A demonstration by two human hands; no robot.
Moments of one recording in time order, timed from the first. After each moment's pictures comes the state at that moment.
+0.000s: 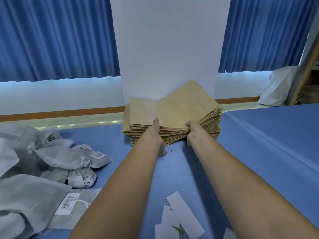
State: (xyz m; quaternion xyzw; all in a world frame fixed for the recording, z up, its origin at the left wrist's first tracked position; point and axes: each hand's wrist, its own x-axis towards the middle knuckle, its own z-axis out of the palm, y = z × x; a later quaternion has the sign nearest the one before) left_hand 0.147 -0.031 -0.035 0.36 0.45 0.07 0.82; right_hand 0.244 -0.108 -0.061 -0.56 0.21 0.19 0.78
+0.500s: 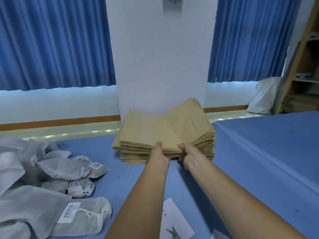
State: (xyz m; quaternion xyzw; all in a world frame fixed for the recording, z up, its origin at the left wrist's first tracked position) left_hand 0.144 -0.066 -0.060 0.26 0.32 0.12 0.90; right_hand 0.195 -0.137 -0.069 -0.56 0.16 0.20 0.79
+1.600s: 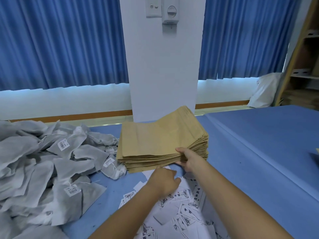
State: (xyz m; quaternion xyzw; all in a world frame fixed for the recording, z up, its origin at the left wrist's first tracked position) left_hand -0.096 -0.162 -0.072 1.00 0.03 0.00 0.08; right_hand 0.006 -0.243 -0.041 -0.56 0.12 0.30 0.76
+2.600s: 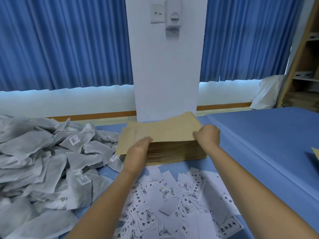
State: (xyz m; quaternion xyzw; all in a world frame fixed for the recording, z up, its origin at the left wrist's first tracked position) left_hand -0.139 -0.091 -0.036 0.92 0.03 0.36 0.14; right_hand 0.005 -0.287 0.025 -0.93 -0.05 -0.10 0.34
